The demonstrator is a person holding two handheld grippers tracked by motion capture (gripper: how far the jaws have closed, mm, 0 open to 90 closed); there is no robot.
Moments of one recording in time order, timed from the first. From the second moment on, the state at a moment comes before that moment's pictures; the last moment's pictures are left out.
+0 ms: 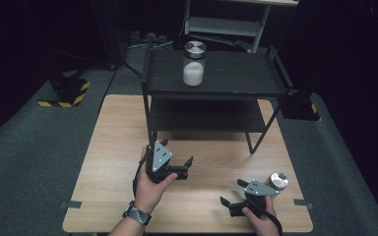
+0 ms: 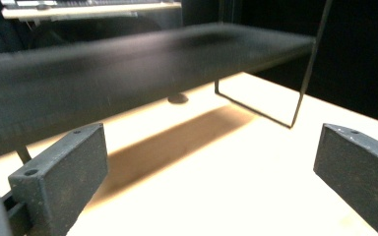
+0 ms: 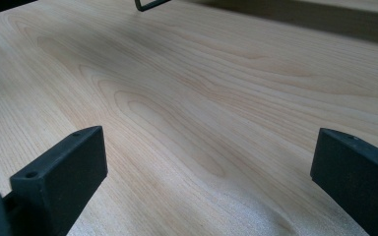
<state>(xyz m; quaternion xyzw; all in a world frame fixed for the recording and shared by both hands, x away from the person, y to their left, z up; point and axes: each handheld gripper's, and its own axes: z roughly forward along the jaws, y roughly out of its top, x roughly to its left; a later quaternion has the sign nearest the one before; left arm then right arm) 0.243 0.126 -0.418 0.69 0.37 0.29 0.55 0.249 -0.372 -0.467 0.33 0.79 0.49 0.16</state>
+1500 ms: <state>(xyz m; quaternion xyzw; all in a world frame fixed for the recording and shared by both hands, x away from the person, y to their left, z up) 0.206 0.137 -0.480 0.76 0.38 0.26 0.46 0.240 -0.360 -0.464 0.34 0.80 0.46 0.19</state>
